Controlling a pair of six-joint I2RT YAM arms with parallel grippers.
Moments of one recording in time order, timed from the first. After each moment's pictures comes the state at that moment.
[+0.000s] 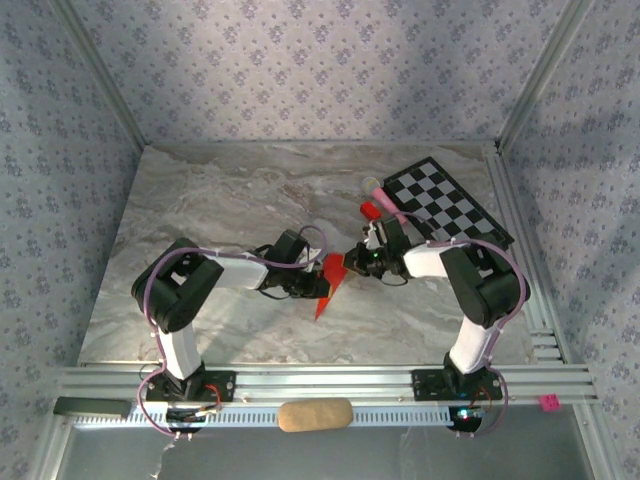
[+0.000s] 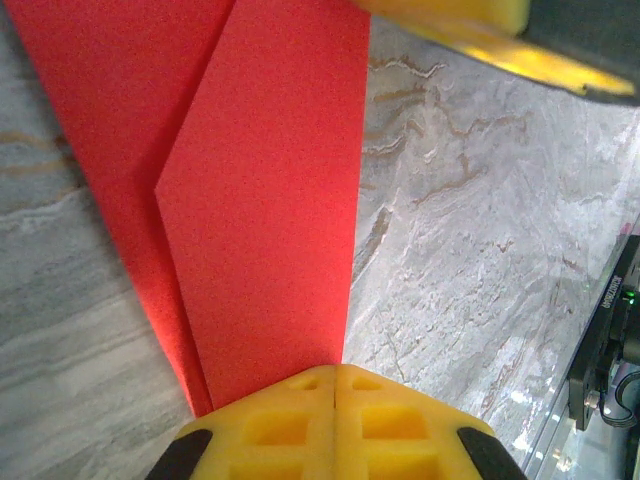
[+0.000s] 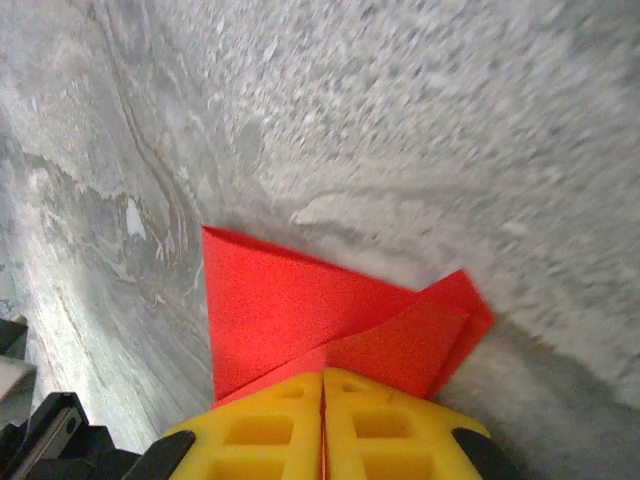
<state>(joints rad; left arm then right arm) -0.73 1.81 0.81 0.01 0.61 -0.59 0.44 1.77 0.75 0.14 -0.51 0.77</state>
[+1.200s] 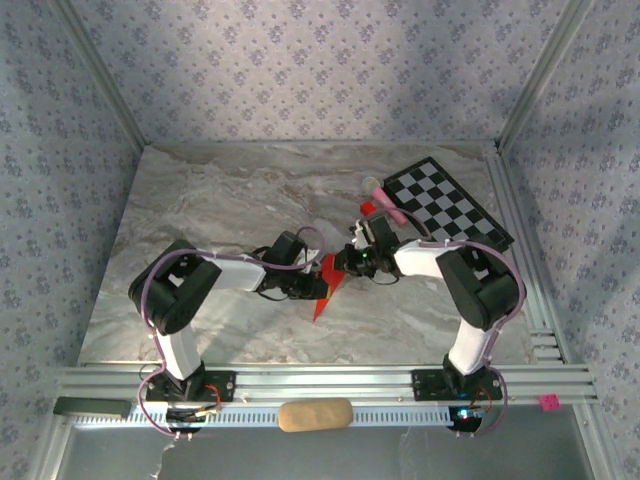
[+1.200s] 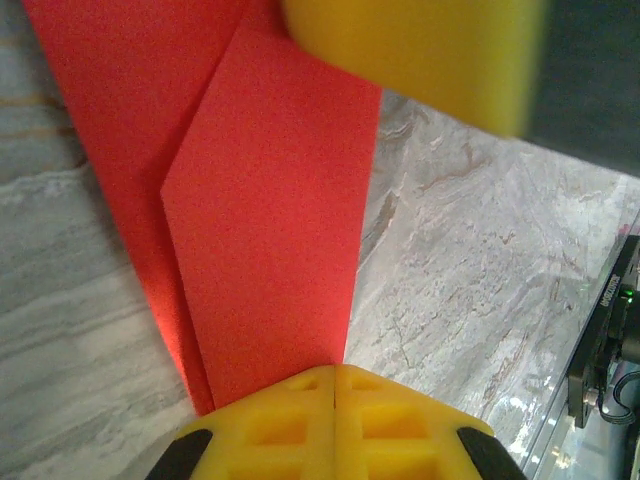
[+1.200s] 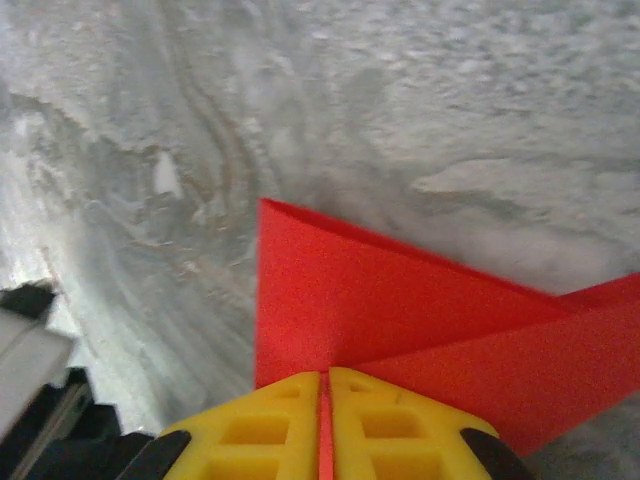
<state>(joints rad) -0.72 1.79 0.78 0.03 0.61 -0.60 0.53 1.78 0.82 0.04 -0.47 0.72</state>
